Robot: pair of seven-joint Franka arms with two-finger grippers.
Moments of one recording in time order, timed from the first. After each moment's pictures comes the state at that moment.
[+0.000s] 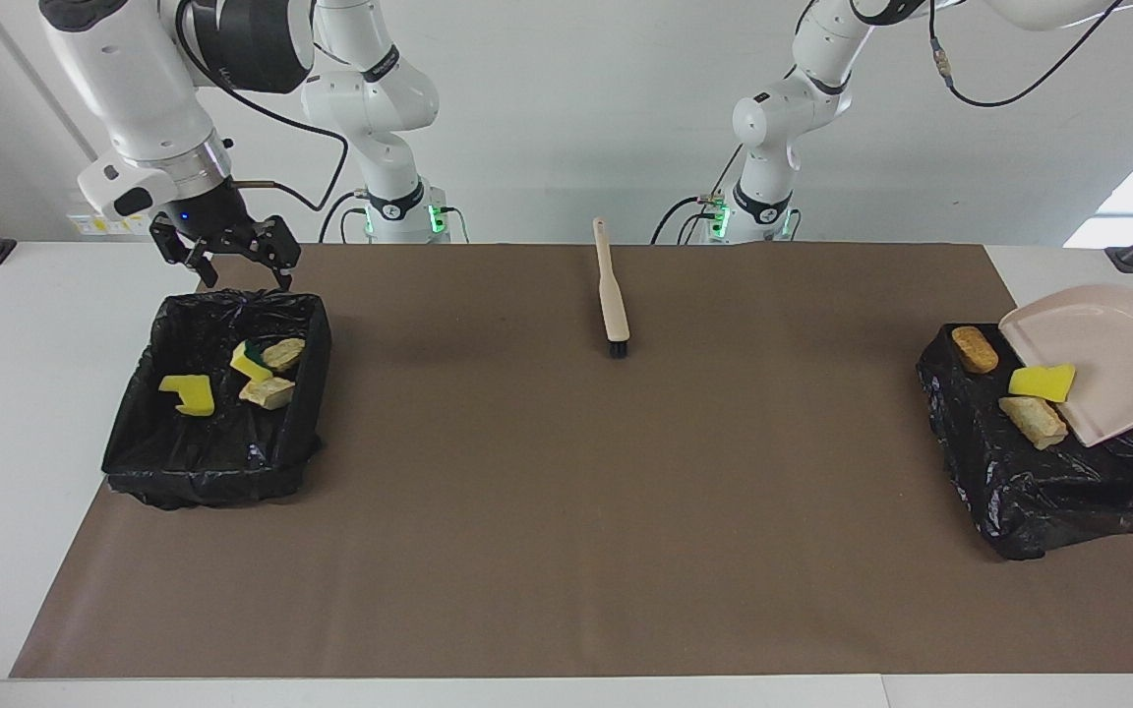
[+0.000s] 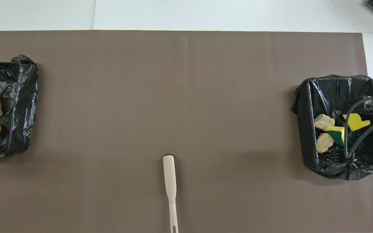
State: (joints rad) left arm 0.43 0.18 -0.02 -1.54 0.58 1.93 1.77; right arm 0.05 -0.04 -0.10 -1.70 -0.03 1.67 -0.01
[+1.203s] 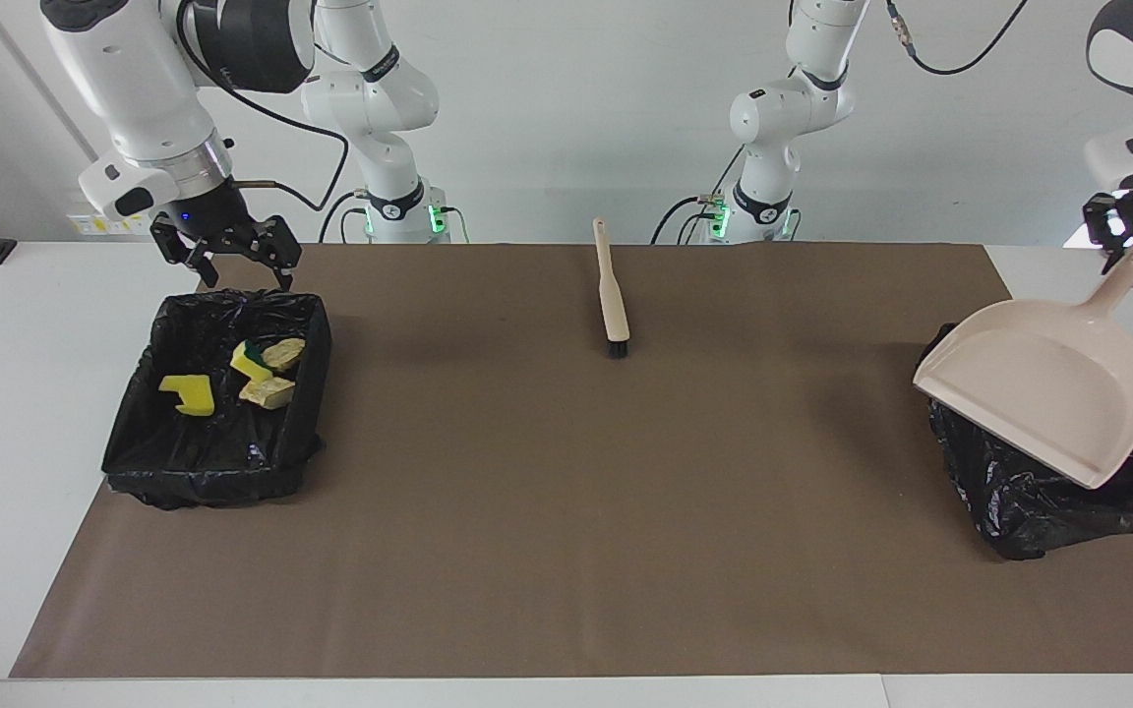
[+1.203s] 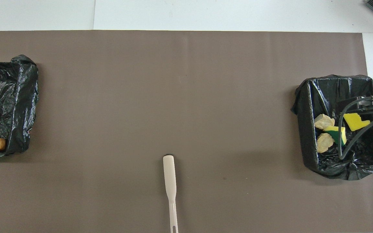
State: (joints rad) left arm 0.23 0.05 -0.12 -1.53 0.26 1.62 0.92; right arm 0.05 -0.04 -0.10 -1.70 -0.03 1.67 -0.01
